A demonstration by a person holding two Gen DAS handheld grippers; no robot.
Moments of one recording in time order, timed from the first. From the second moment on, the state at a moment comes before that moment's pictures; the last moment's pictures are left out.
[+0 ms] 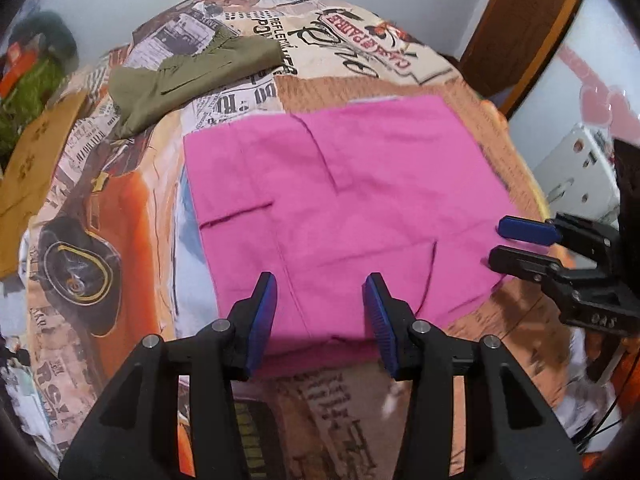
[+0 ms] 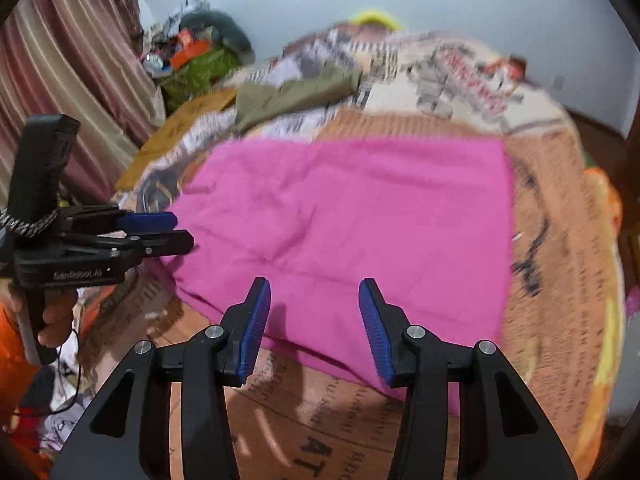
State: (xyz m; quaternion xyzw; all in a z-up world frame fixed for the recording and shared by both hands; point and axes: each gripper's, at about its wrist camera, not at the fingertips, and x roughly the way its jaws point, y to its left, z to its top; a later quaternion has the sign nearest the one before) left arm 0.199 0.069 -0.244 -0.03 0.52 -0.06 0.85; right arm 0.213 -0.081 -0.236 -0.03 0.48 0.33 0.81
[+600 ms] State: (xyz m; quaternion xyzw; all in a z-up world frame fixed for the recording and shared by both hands) left arm 0.173 0.070 -0.252 0.01 0.49 -0.05 0.87; right arm 0.203 -0.177 -0.269 -0.01 0.51 0.24 0.83
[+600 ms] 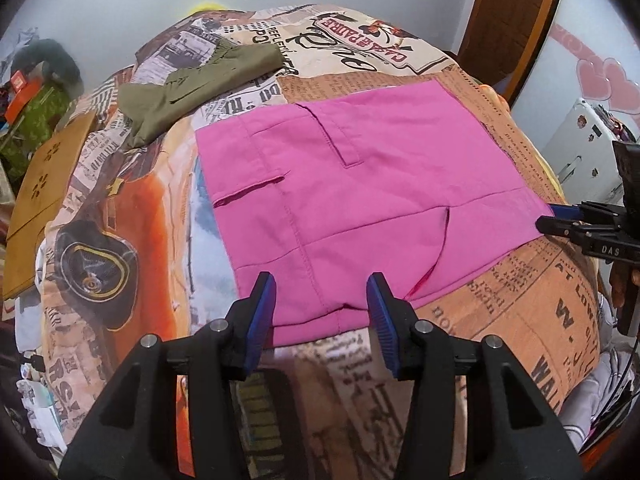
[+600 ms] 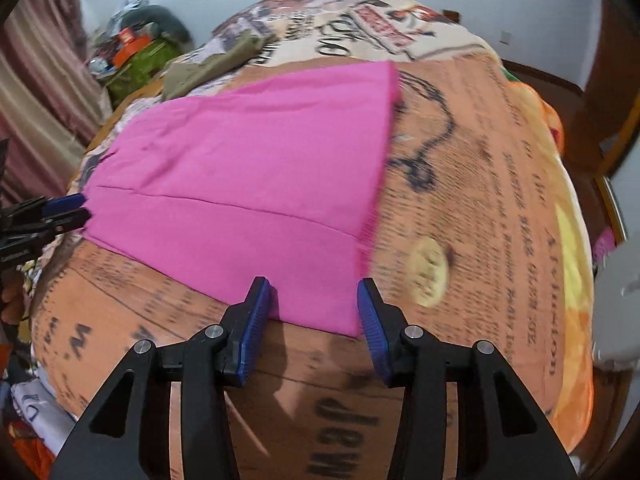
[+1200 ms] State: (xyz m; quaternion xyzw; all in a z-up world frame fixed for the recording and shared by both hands) left arm 0.197 0.117 -0.215 -0.04 0.47 0.02 0.88; right arm 0.217 -0.191 -0.231 -0.01 0.47 0.23 0.85
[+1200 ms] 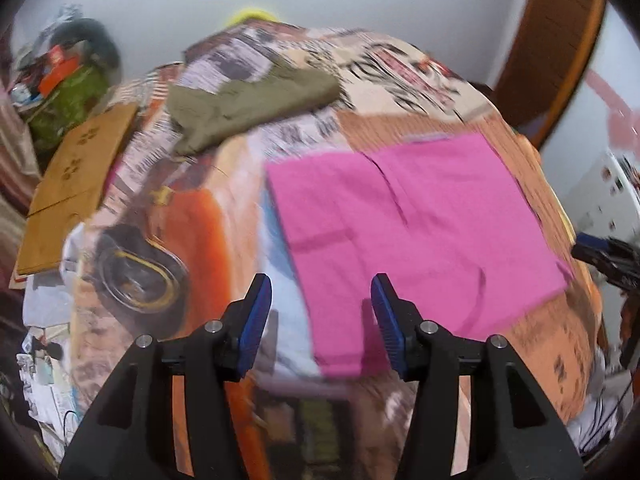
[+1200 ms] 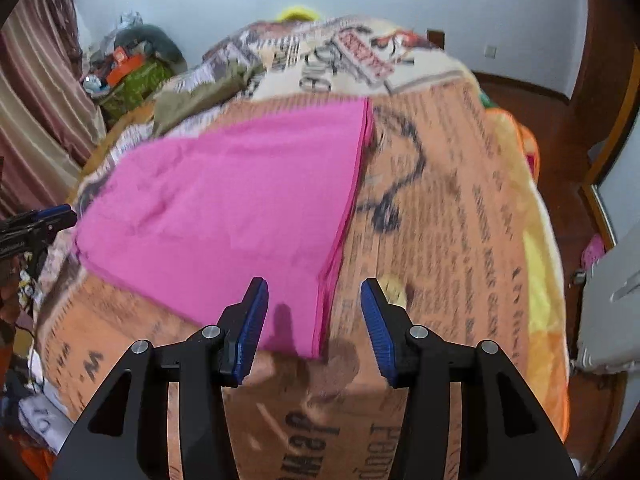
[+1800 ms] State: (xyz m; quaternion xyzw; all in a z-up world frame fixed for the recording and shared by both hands) left arm 0.305 0.169 -0.218 -0.09 0.48 0.05 0.87; right arm 0.309 -0.175 -0.207 -0.02 0.42 0.21 0.88
